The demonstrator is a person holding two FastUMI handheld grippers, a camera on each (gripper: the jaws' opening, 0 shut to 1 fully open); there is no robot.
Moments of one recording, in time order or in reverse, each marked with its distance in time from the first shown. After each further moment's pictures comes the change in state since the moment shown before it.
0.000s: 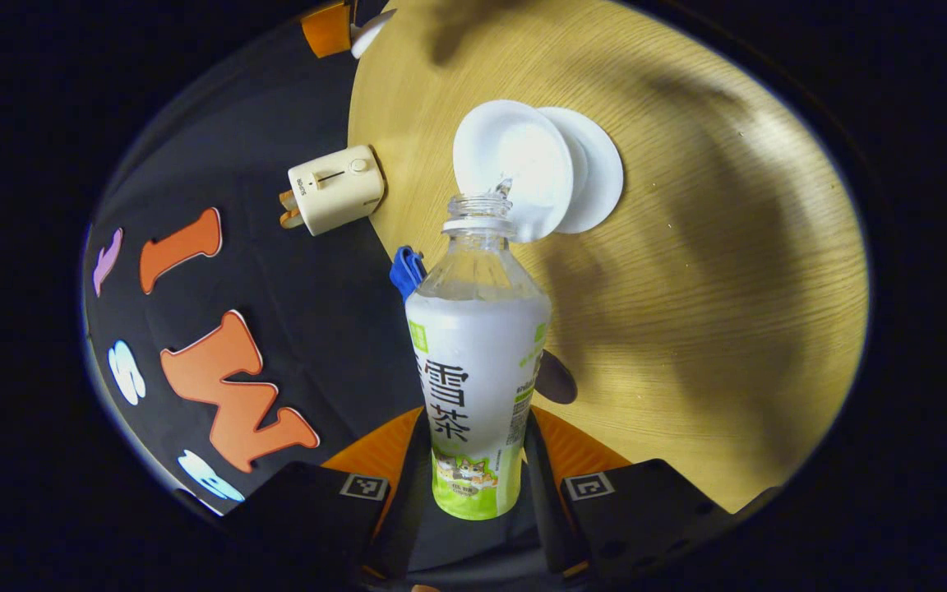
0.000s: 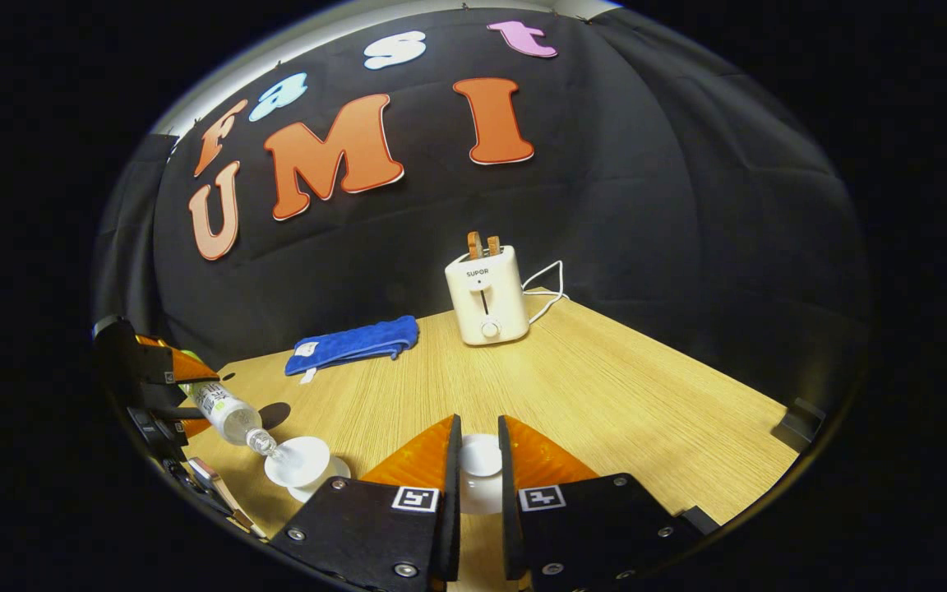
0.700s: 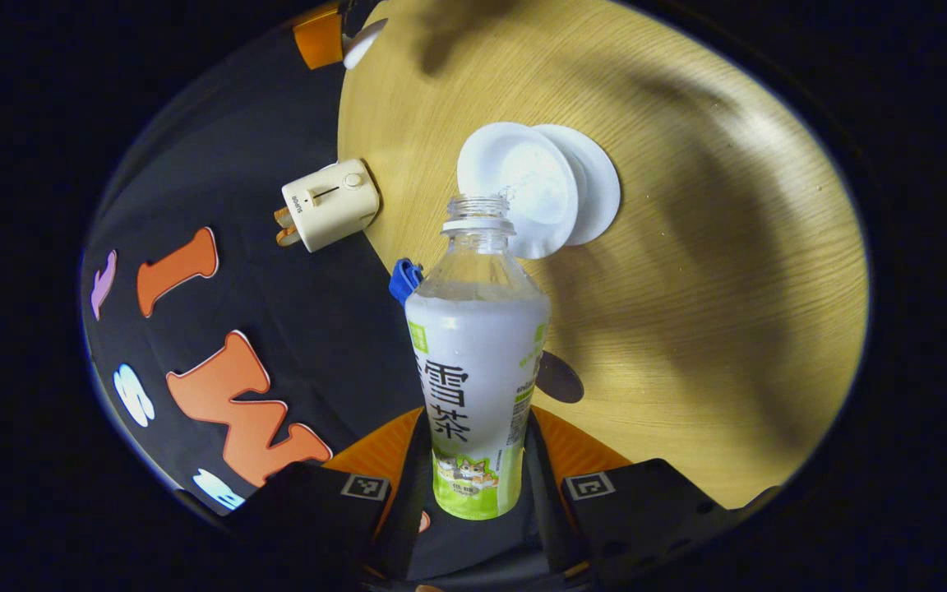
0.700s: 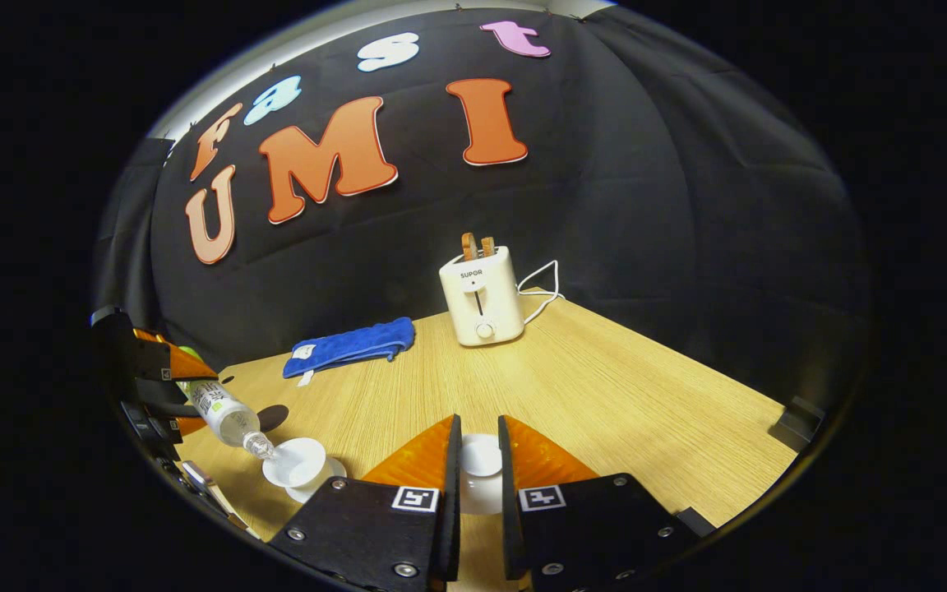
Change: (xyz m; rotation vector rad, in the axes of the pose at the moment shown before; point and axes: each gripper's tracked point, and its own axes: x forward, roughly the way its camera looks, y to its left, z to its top) left arm -0.008 0.004 0.012 -0.023 -0.045 -0.043; right arm 0.000 -0.009 0.001 0.019 0.001 -0.007
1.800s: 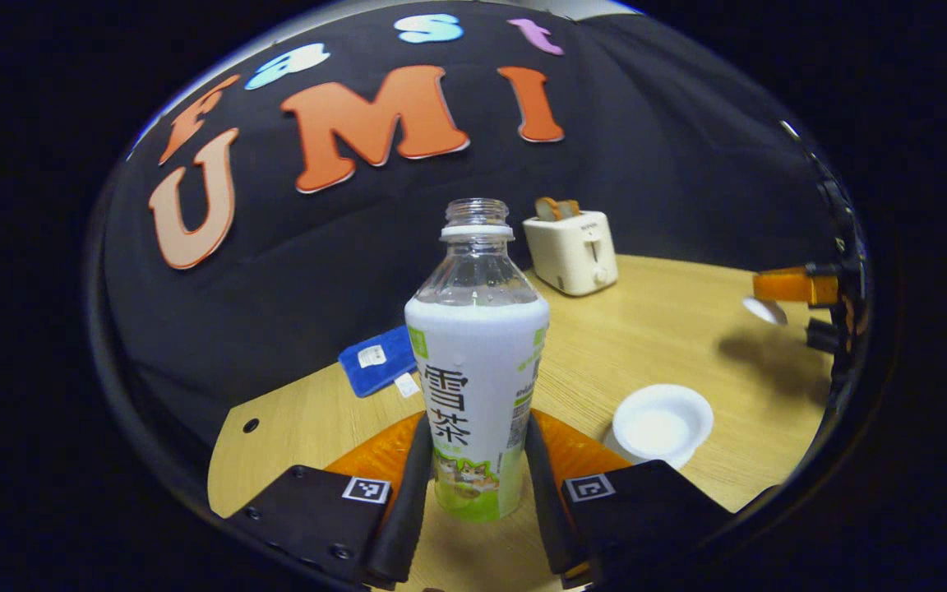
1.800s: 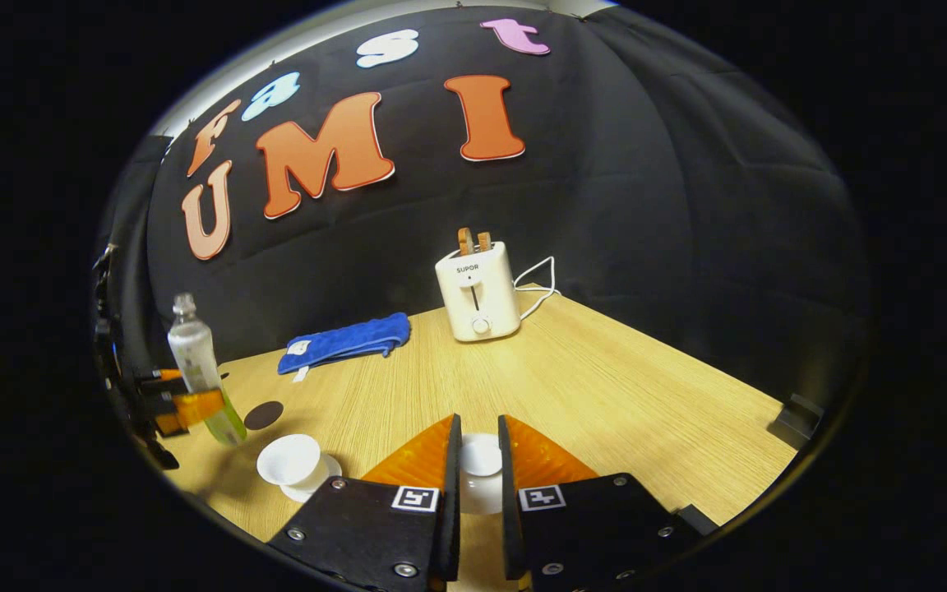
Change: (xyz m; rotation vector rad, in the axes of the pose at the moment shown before) left arm 0.023 0.022 -0.047 -1.667 -0.368 0.114; right arm 0.000 0.004 -0.007 -0.015 0.018 -0.013
